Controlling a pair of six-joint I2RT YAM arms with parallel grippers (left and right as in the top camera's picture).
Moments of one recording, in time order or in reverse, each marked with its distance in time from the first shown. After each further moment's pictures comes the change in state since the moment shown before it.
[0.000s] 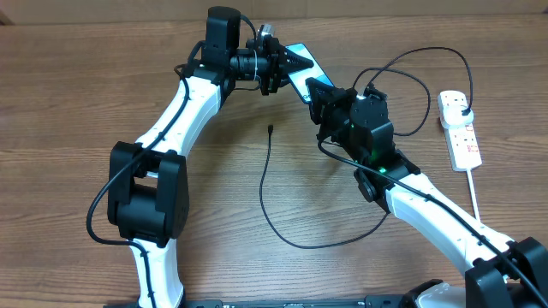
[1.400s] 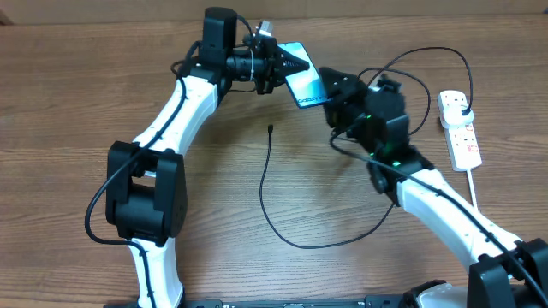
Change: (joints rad) left arm 0.030 0.000 0.000 -0.020 0.027 0.206; right arm -0.127 0.000 0.006 -0.042 -0.117 -0.253
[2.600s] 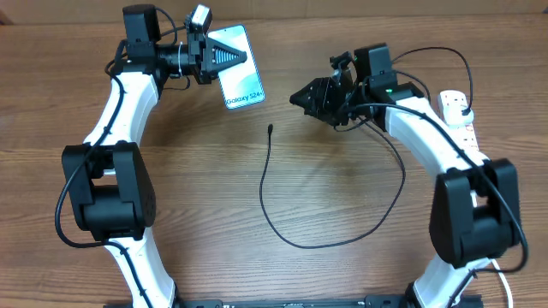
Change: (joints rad) left arm 0.268 0.002 0.000 -0.042 0.431 0.375; right arm -0.080 0.452 0.534 -0.785 -0.586 -0.859
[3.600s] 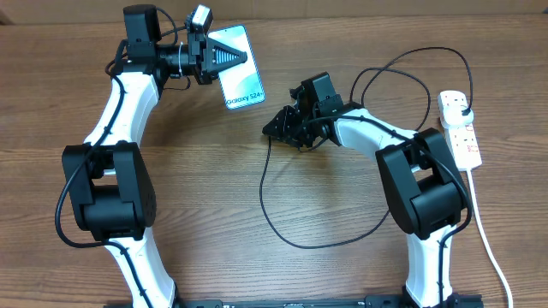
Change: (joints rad) left arm -0.003 0.000 0.000 -0.003 0.000 0.000; right arm 0.172 0.232 0.000 0.182 0.119 0.111
